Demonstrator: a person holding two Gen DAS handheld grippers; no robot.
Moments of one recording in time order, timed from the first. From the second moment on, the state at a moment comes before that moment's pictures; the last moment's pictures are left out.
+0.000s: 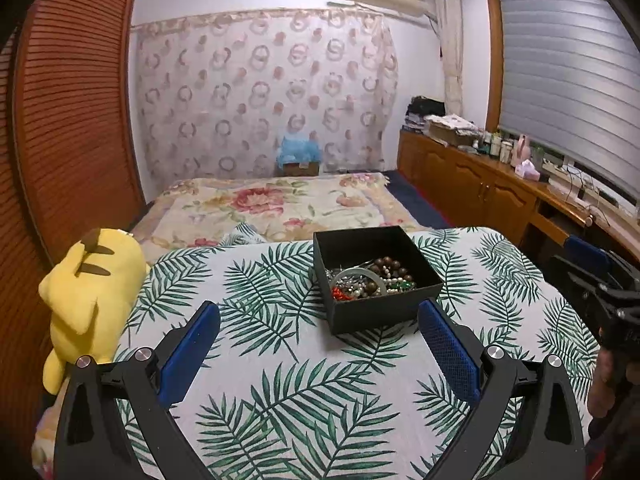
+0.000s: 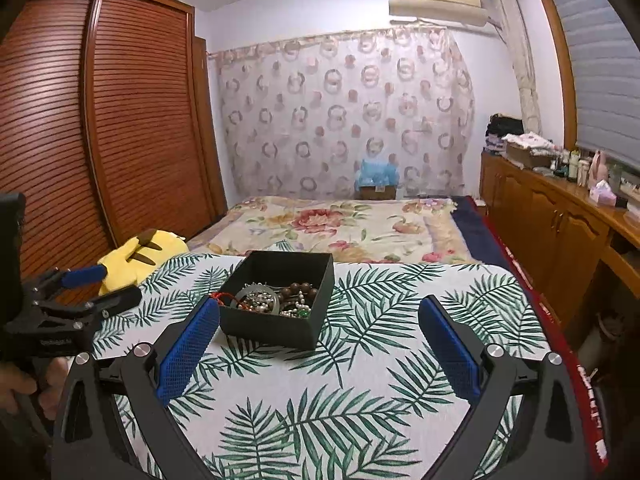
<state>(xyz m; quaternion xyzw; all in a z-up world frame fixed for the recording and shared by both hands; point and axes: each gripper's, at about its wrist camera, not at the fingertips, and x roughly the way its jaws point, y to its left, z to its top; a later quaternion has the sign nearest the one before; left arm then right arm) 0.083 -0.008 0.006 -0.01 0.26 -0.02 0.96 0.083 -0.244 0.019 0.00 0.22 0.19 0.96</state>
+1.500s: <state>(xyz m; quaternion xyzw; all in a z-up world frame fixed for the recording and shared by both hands) 0.073 -0.009 0.006 0.00 0.26 -0.01 0.96 0.079 -0.241 0.010 0.01 0.22 0.19 0.96</state>
